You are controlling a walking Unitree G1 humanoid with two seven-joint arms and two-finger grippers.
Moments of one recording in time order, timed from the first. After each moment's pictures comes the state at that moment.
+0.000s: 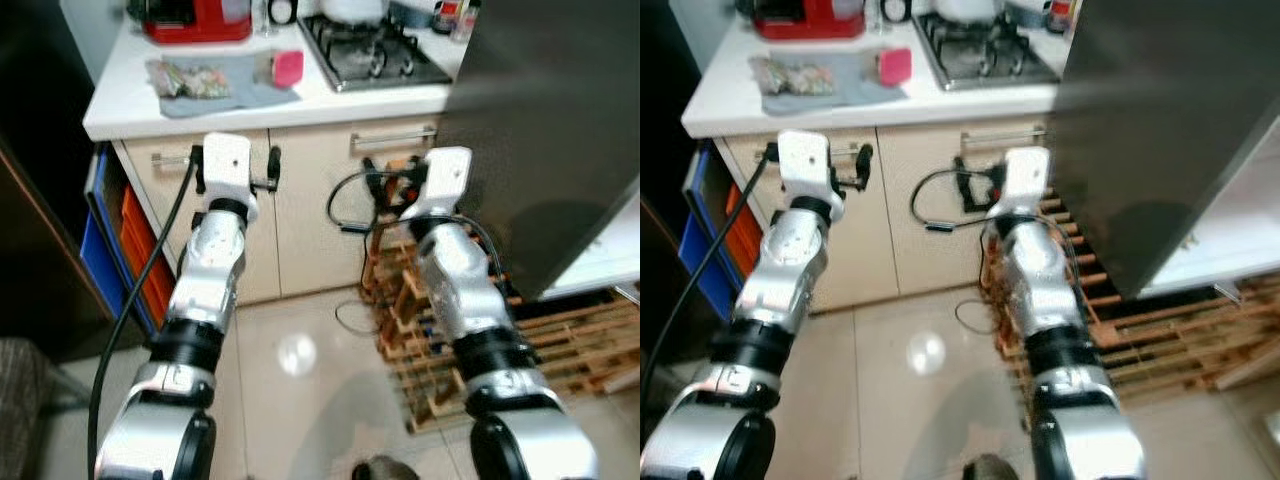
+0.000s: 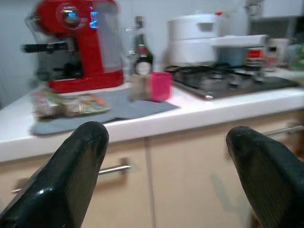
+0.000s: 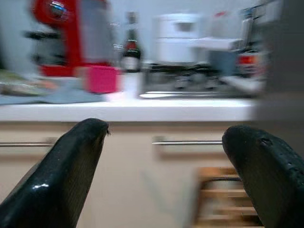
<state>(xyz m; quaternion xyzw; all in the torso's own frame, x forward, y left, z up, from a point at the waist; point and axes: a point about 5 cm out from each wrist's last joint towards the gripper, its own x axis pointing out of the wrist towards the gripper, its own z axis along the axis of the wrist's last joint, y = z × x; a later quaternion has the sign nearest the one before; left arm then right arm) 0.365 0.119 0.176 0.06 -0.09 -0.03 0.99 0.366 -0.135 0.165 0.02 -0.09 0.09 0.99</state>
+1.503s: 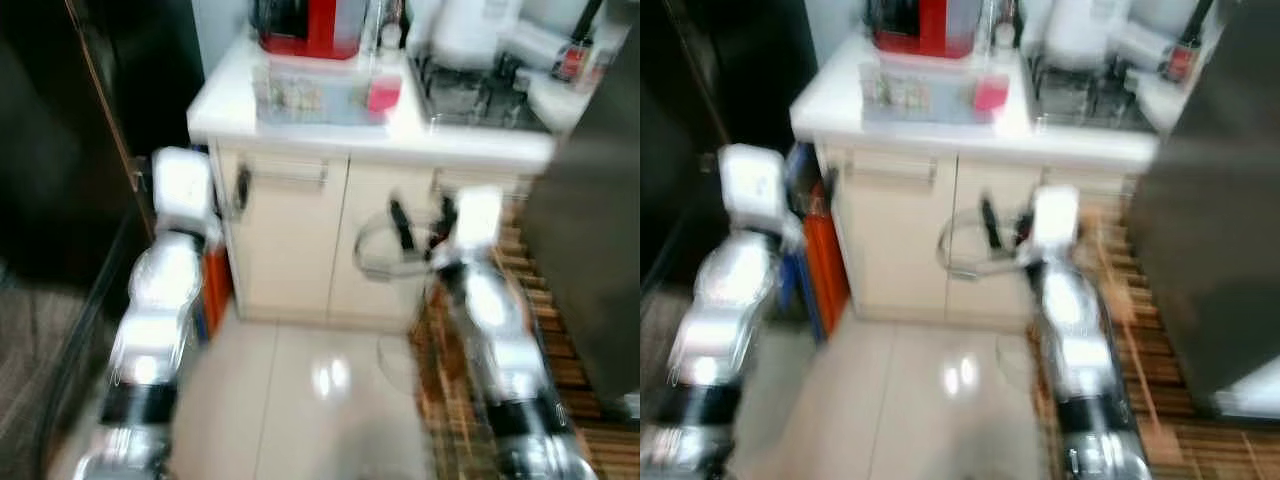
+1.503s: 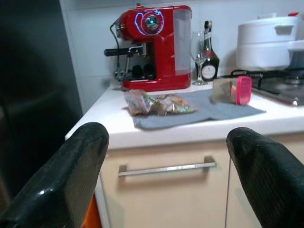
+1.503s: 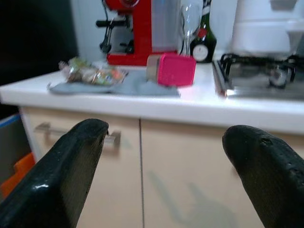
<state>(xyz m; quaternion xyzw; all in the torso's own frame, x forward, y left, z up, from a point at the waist) 0.326 0.155 0.177 0.06 -0.09 -0.08 0.99 0.321 -0.150 0.130 0.05 -0.05 0.09 0.99</state>
